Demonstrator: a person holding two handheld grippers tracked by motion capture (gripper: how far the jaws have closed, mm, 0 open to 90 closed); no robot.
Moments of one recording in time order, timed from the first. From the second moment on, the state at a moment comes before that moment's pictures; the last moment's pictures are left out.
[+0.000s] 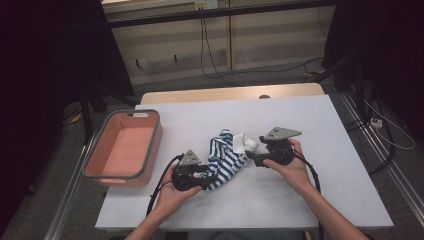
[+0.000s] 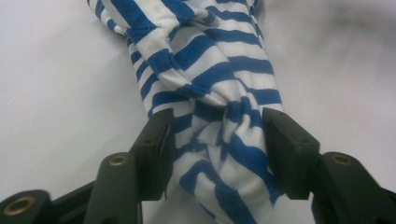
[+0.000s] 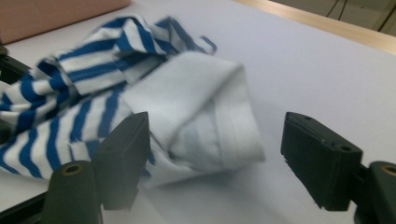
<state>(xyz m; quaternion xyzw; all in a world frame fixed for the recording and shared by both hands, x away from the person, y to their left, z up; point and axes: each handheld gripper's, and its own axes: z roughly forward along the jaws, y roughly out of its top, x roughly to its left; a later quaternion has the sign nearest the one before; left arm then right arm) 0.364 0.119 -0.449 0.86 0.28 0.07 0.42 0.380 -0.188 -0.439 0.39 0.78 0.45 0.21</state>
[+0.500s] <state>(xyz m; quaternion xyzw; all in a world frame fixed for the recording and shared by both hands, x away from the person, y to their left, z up) 0.367 0.117 -0.455 0.87 0.28 0.08 0.40 0.387 -0.167 -0.464 0.36 0.82 0.41 0.19</state>
